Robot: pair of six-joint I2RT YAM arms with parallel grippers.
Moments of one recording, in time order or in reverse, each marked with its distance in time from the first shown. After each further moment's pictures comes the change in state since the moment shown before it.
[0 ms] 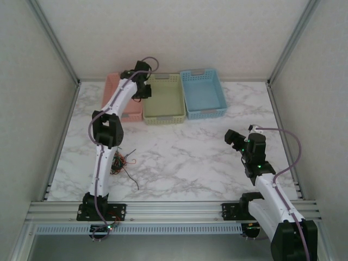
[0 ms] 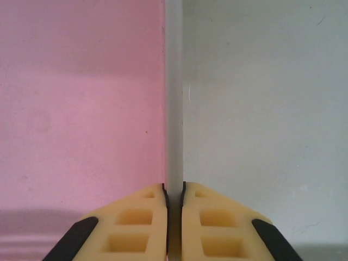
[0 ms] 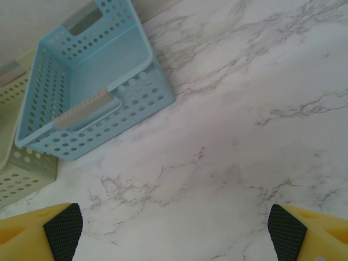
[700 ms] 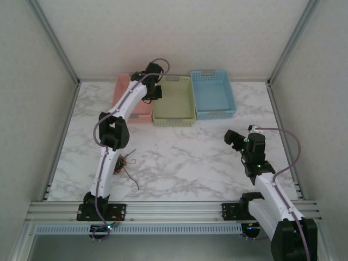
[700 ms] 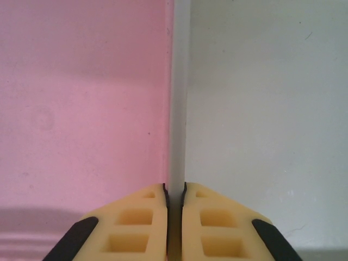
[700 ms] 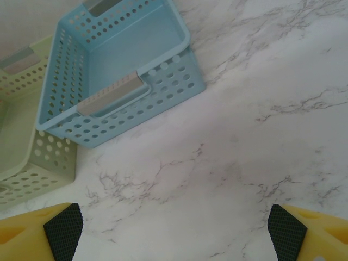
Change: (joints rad) left arm -0.093 0.011 0.034 -0.003 -0.023 -0.101; right arm 0.000 0.014 0.000 0.000 -0.003 0.000
